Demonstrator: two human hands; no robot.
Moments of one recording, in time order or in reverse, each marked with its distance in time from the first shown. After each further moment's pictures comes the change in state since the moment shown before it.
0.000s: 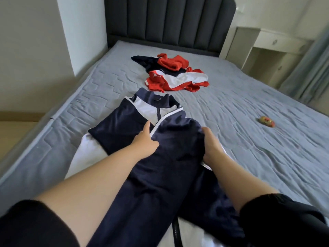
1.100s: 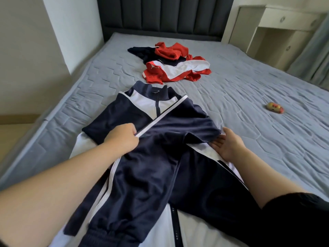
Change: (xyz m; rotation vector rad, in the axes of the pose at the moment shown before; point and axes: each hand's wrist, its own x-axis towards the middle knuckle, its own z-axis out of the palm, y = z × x) left_hand 0.002 -0.015 -0.035 0.465 0.173 -0.085; right_hand 0.002 -0.002 -0.045 0.290 0.069 0.055
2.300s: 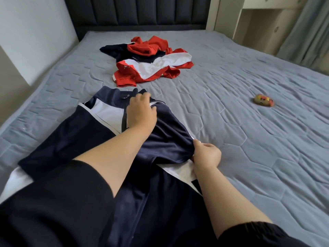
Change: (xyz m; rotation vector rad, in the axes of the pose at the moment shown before) left_hand 0.118 0.153 0.059 -0.078 0.454 0.295; right_hand 0.048 0.031 0.002 -0.186 0.429 -0.169
